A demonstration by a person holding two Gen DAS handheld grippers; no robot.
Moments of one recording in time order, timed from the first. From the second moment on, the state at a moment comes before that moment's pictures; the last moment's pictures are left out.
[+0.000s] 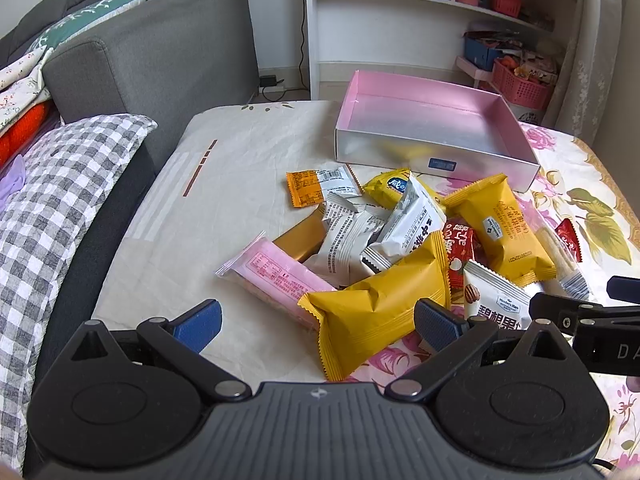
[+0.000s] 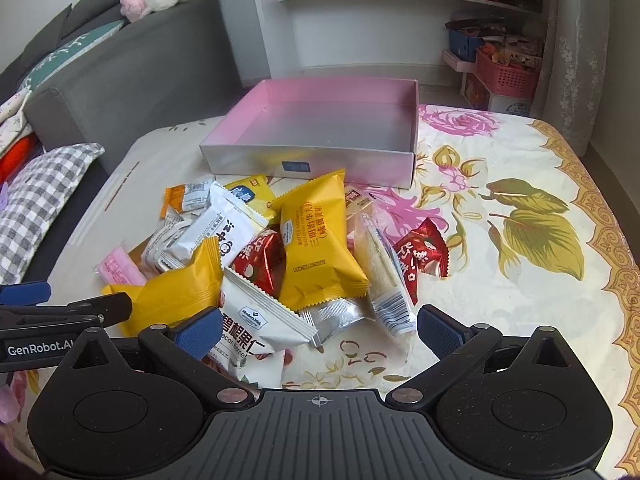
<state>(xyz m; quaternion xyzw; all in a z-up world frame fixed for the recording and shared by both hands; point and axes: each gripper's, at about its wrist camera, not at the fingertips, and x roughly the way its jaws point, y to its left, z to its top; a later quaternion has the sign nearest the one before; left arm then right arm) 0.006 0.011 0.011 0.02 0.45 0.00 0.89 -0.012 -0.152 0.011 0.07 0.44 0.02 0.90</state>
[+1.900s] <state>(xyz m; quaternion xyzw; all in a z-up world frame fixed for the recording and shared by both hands) 0.086 0.010 -0.014 -0.01 0.46 -0.22 0.86 0.074 -0.191 -0.009 0.15 0.46 0.08 0.87</state>
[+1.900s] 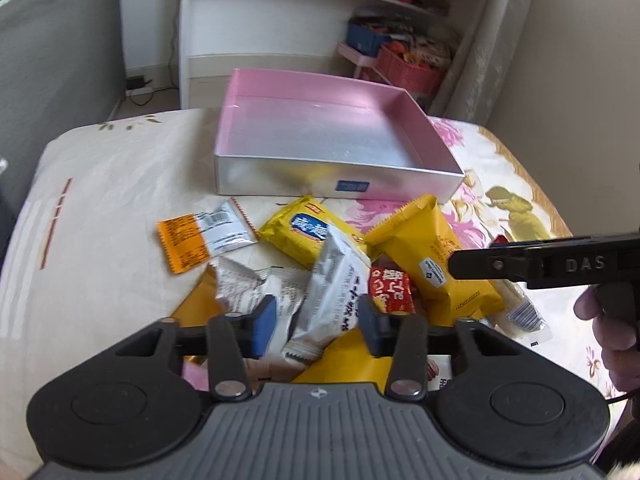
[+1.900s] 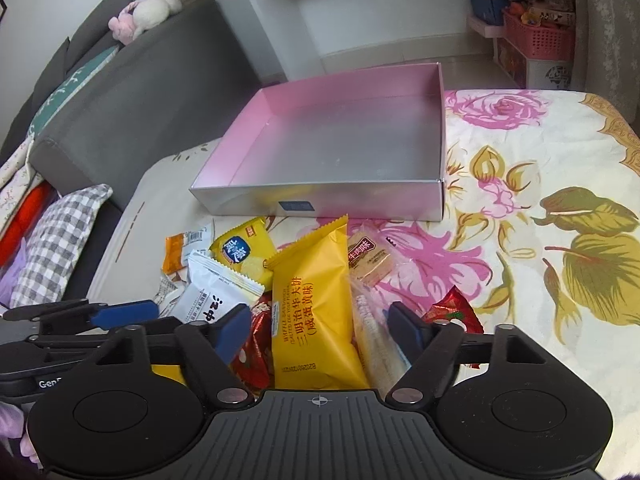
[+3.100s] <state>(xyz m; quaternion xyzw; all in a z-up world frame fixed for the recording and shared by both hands) 0.112 -0.002 -0.004 -0.03 0.48 -0.20 0.85 0.088 -0.188 0.002 0.15 0.45 0.08 0.88</state>
